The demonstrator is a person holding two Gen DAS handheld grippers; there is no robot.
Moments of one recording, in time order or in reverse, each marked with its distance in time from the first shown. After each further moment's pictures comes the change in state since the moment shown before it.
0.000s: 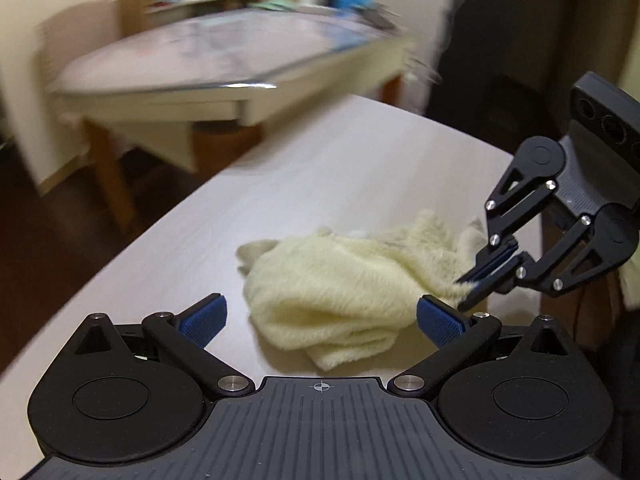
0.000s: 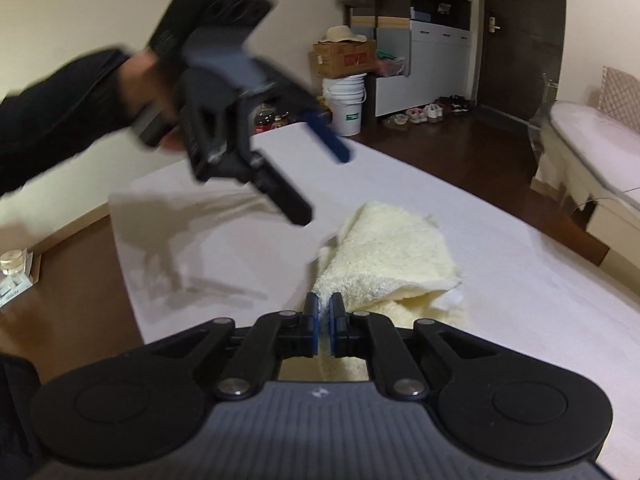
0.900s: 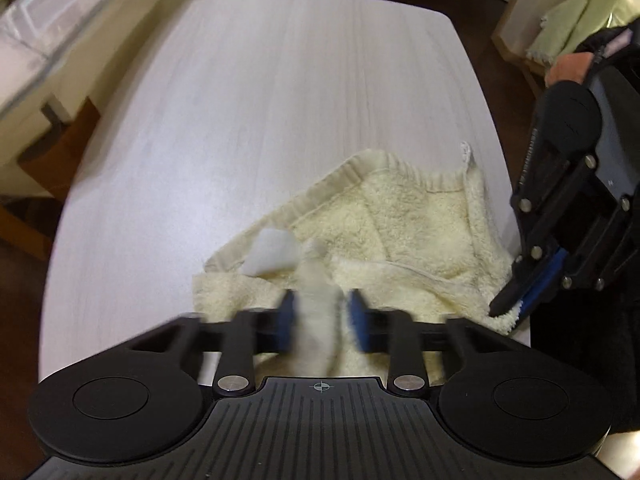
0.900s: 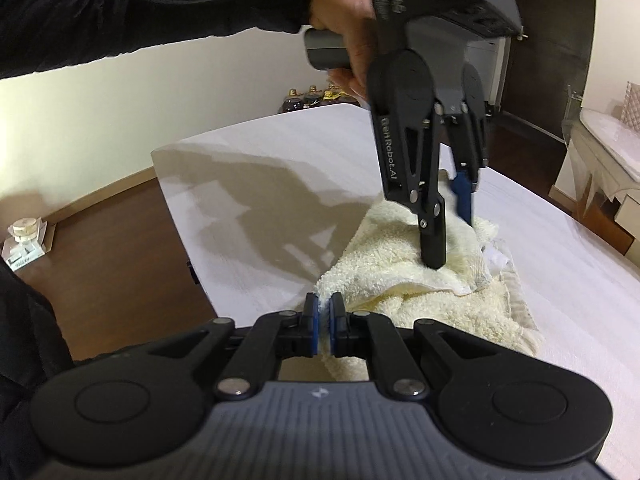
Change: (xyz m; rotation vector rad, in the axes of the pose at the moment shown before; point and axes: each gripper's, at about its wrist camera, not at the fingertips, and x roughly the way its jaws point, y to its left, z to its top) left arm 0.091 -0.034 0.039 0.353 0.344 -0.184; right arm -0.005 0.016 0.001 -0.062 0.016 0.027
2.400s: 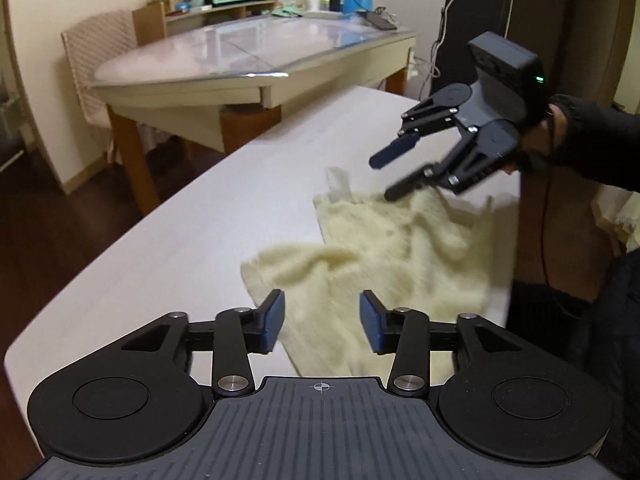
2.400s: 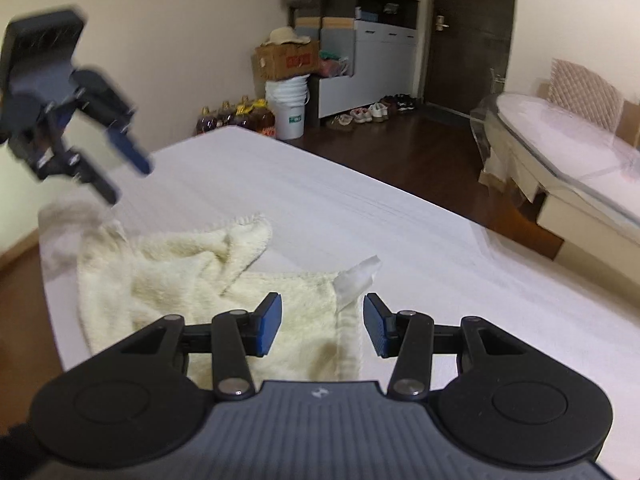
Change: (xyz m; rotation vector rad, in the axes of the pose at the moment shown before) left arm -0.102 -0.051 -0.145 -0.396 -0.343 0.288; right arm 0.044 -0.096 0.034 0.089 0.002 -0.175
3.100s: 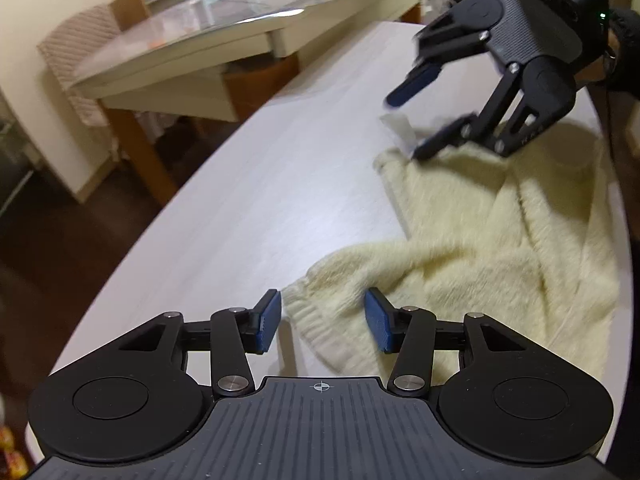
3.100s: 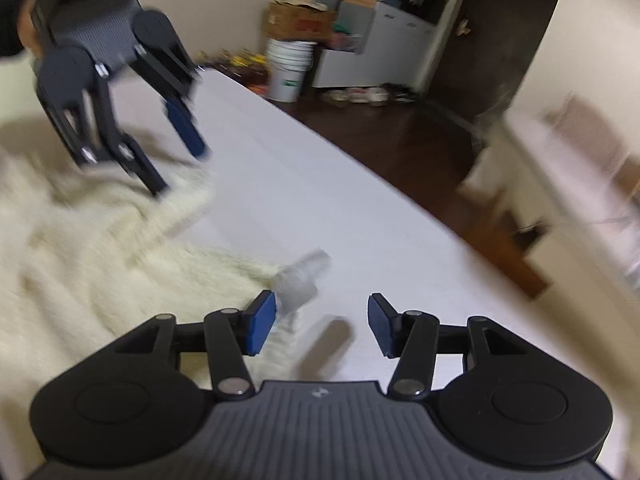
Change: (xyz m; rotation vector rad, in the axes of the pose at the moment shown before) left arm 0.073 0.026 -0.003 0.109 0.130 0.144; right arm 0.043 0.017 -0.005 -0.198 0.084 -0.193
